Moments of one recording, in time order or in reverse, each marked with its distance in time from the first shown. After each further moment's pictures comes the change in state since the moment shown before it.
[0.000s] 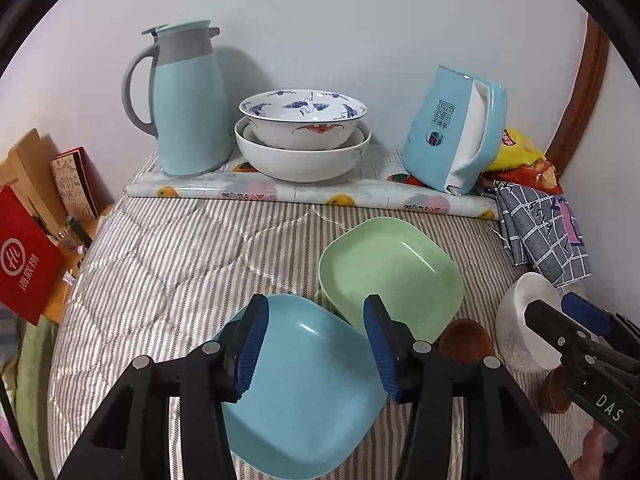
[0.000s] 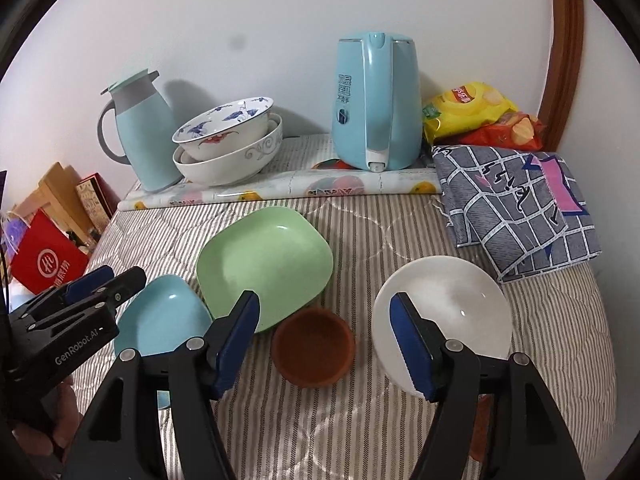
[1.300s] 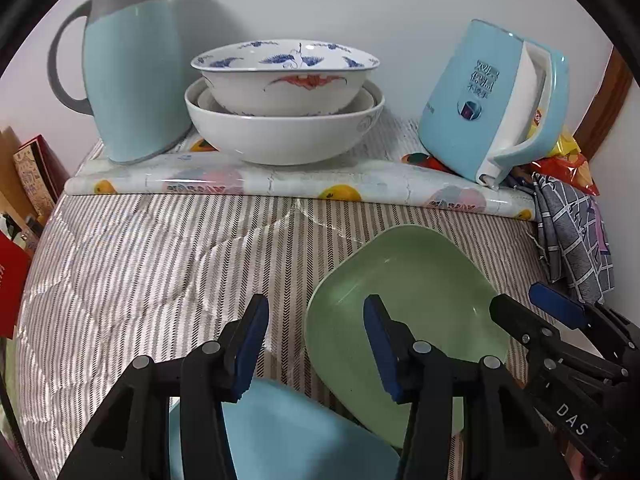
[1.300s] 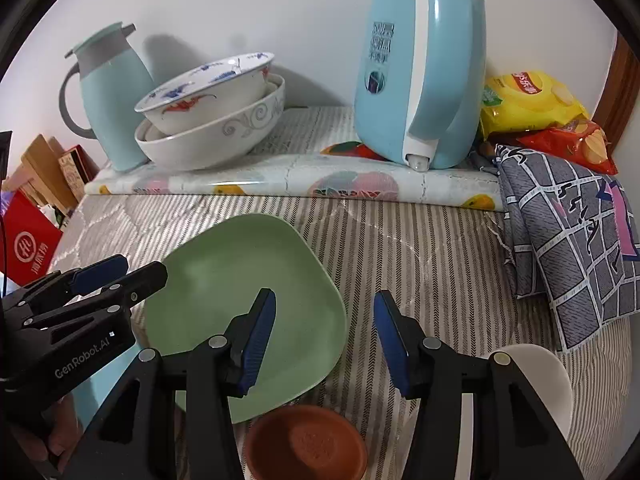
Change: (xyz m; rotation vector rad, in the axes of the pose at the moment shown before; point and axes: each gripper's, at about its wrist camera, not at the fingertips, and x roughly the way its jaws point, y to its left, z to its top) left arm 0.107 -0.006 0.034 0.000 0.123 -0.028; right arm 0.114 0.007 0.037 -0.080 0.106 0.005
